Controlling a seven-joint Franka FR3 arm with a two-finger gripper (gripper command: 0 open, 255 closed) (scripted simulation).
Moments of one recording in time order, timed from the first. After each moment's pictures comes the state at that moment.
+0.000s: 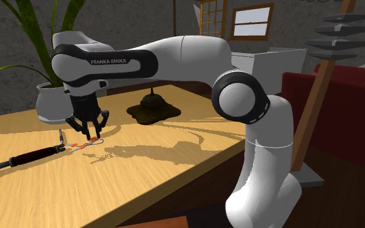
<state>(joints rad) 0.30 0.18 0.80 -1.50 -0.13 1.62 0.95</state>
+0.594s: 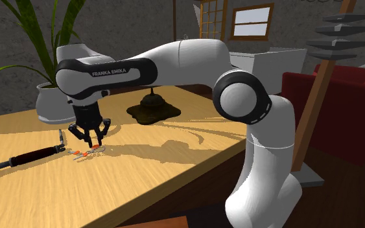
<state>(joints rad) 0.28 0.16 0.80 -1.60 -0.12 1.71 0.95</state>
